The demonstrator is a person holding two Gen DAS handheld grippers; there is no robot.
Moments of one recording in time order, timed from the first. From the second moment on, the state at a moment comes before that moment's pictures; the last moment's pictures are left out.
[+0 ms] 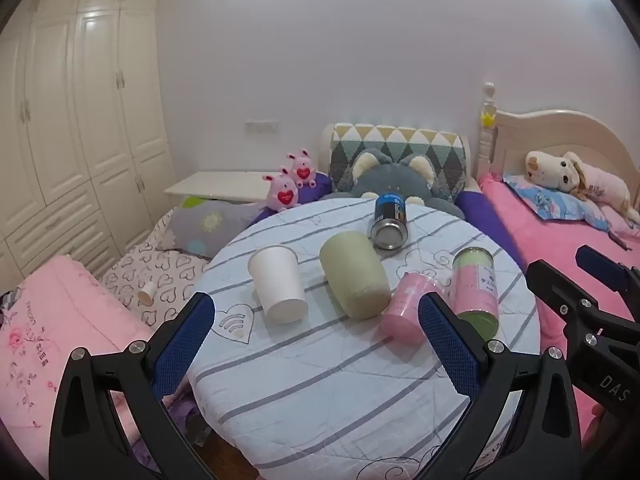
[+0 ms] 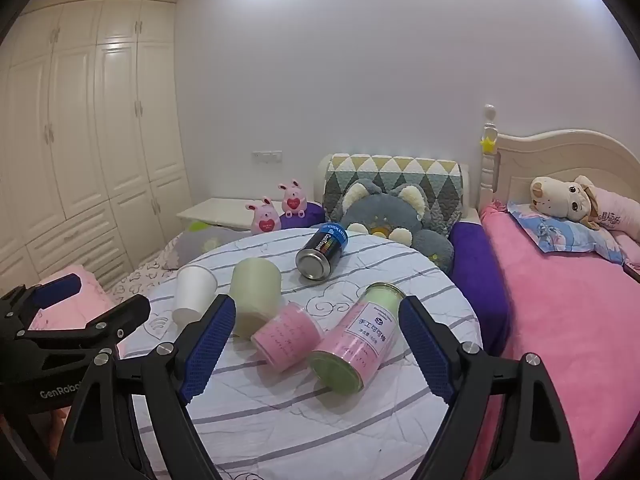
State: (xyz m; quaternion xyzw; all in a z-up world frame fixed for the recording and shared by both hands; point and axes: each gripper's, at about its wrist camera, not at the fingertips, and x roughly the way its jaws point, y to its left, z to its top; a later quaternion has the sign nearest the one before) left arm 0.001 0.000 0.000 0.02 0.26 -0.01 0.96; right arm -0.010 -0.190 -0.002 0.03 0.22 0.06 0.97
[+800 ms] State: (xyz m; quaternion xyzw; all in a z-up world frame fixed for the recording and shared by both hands) left arm -0.020 -0.001 0.019 0.03 0.23 0.00 0.97; right arm -0.022 -0.186 0.013 0.04 0.21 0.05 0.98
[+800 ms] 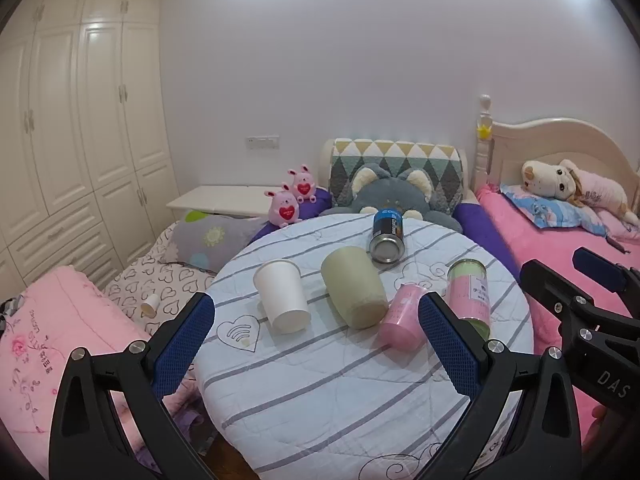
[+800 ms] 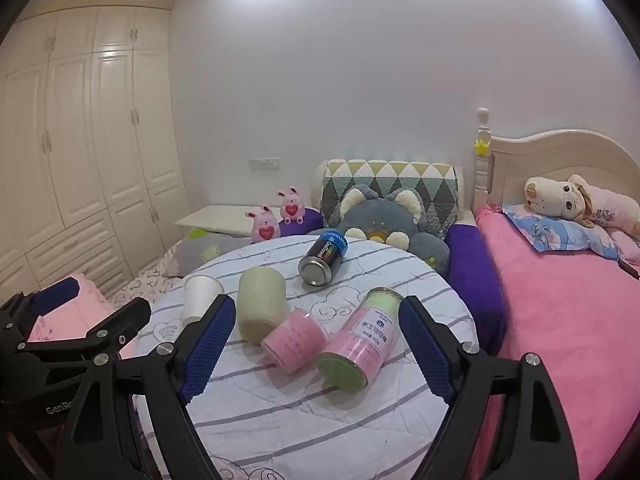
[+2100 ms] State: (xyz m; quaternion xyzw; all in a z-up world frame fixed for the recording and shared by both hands) left arm 0.047 0.008 -0.018 0.02 0.27 0.03 0.96; right arm 0.042 -0.210 -0.025 0.09 0.28 0.03 0.95
